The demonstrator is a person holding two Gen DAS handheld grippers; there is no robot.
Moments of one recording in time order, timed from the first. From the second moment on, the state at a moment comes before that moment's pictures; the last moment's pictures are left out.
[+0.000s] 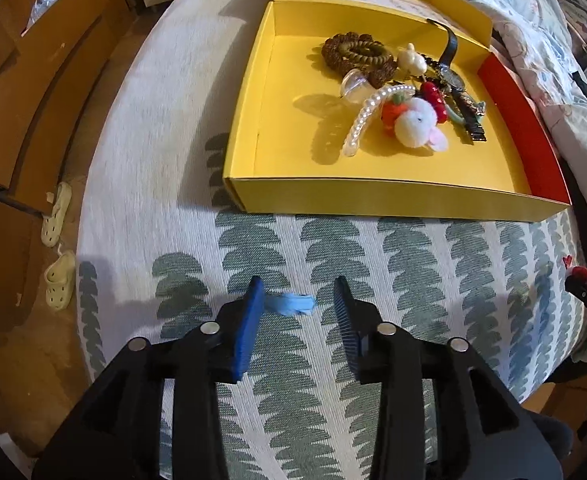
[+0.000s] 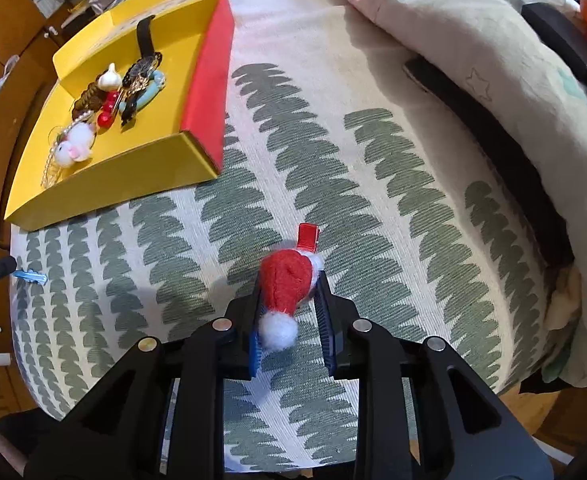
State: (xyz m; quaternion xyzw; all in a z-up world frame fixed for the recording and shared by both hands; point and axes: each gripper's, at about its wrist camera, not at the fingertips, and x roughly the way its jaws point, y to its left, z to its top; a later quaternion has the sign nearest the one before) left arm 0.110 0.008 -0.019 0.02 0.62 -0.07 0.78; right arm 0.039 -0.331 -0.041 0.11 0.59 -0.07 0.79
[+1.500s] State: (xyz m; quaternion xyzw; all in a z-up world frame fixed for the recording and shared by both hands) left arm 0.180 -0.029 0.002 -0.01 0.57 -0.14 0.81; right arm 0.130 -0.232 0.011 0.02 0.46 0.03 0.89
